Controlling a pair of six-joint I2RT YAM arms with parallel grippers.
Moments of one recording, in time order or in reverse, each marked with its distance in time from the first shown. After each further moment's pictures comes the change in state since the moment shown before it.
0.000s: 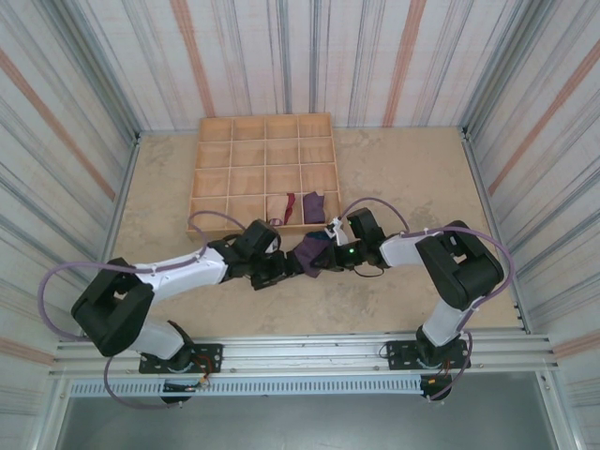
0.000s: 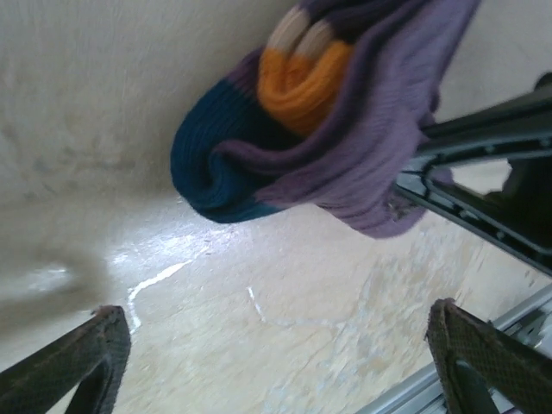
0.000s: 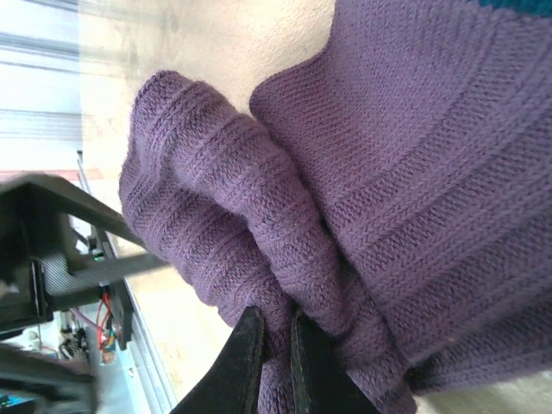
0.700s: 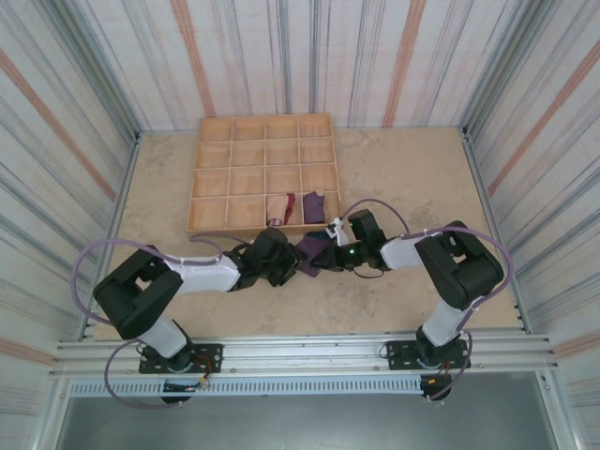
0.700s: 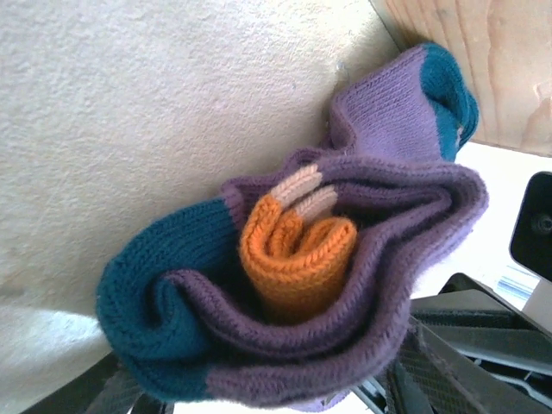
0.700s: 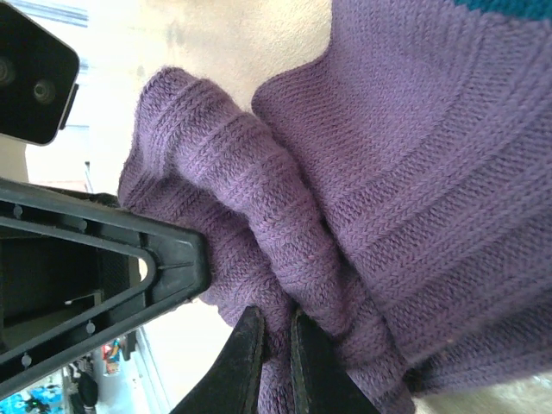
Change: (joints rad) left arm -0.062 0.143 -0.067 0.418 -0.200 -0.464; right arm 0.001 0.000 -0.032 0.078 0.007 0.037
